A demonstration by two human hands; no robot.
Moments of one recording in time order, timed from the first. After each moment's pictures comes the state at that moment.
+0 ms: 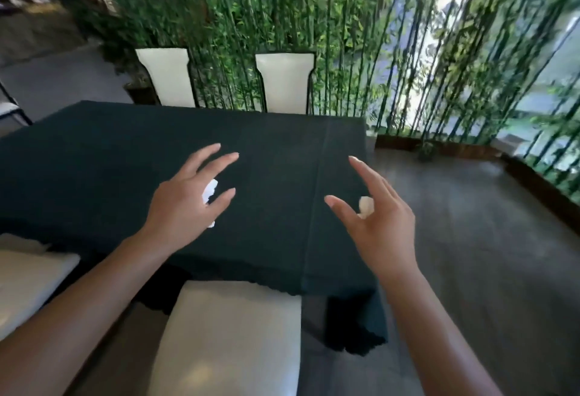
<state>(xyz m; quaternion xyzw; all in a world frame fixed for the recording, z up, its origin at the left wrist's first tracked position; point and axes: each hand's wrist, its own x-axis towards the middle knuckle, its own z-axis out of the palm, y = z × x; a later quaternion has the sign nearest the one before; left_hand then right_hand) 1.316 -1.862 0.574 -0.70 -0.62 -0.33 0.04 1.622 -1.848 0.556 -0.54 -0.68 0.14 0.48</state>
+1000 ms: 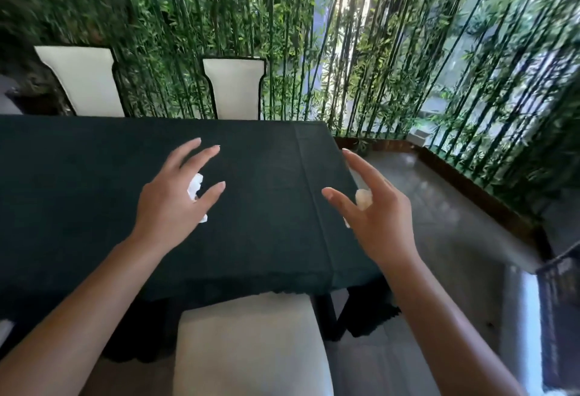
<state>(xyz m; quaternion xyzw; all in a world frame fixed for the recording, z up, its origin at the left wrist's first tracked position) 1.104 -1.828 0.576 -0.73 -0.54 -0.41 -0.06 1.411 -1.888 0.585 -0.61 -0.63 0.07 0.47</state>
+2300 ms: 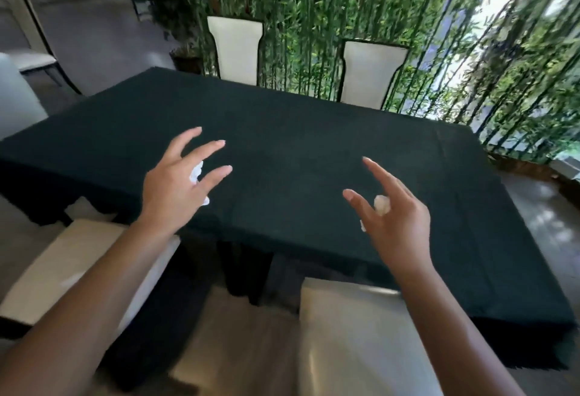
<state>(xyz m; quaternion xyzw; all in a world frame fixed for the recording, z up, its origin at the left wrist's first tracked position) 0.709 -1.899 0.542 -0.61 -0.67 -0.42 0.00 1.043 -1.872 0.545 -0.54 -0.70 0.16 0.44</state>
